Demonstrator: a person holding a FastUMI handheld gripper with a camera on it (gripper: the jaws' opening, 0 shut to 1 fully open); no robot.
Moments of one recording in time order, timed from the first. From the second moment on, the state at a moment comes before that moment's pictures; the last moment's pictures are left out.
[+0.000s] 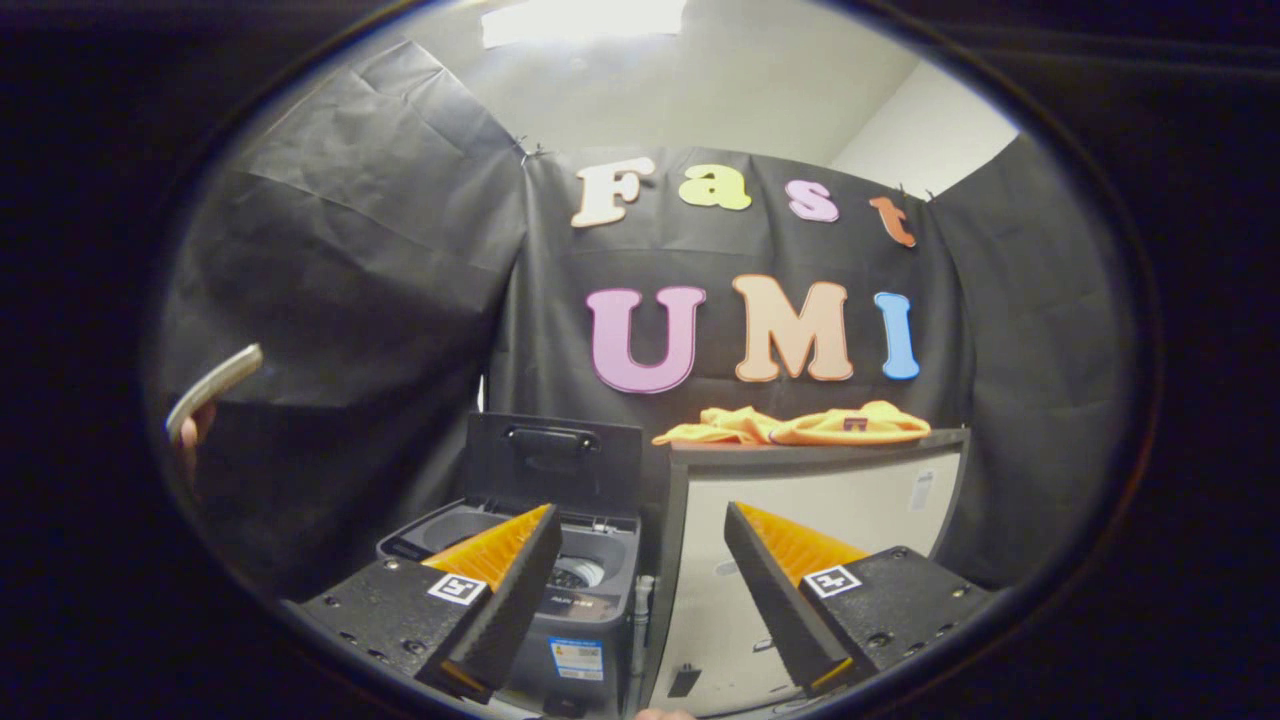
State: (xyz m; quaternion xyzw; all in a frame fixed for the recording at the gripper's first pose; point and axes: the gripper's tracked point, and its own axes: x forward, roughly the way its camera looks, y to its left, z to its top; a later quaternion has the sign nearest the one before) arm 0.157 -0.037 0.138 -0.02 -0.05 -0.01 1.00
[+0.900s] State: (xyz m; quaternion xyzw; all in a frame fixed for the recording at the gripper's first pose) arm 0.265 -0.121 0.172 -0.01 0.02 -0.05 1.00
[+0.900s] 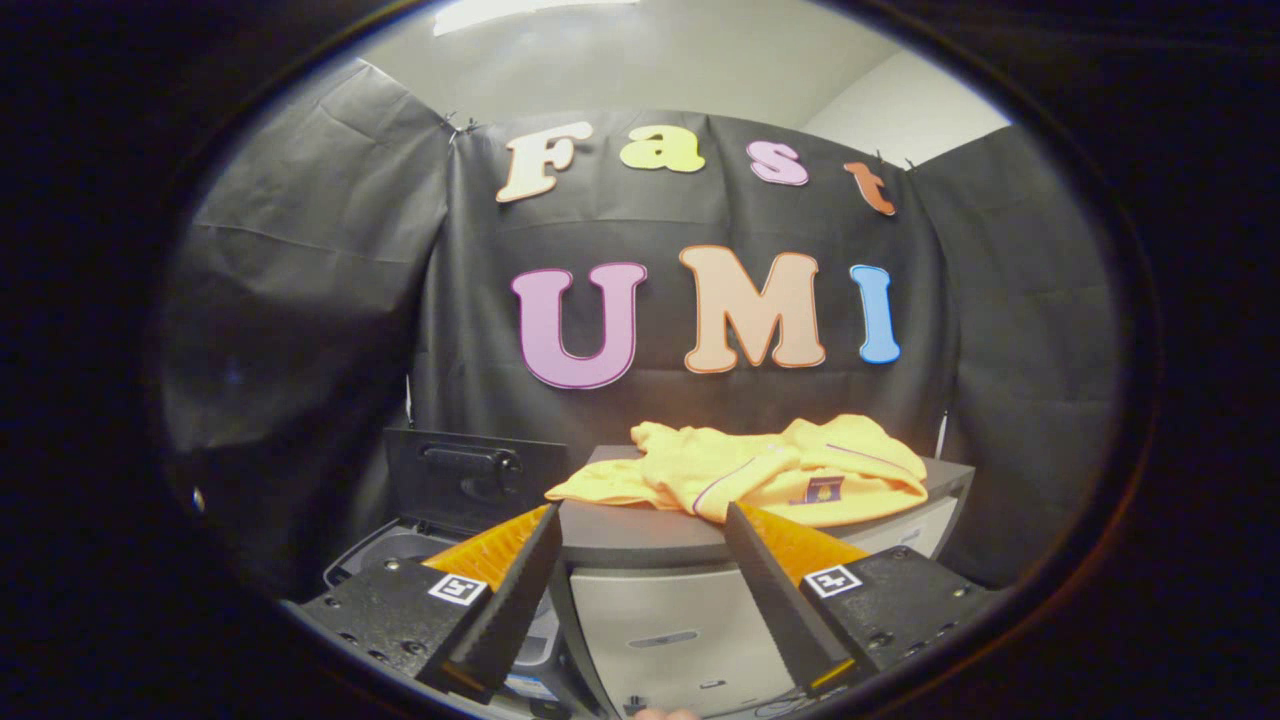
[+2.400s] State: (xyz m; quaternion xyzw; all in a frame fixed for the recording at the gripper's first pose) arm 0.386 -0.232 0.142 -0.06 0.21 -0.12 0.97
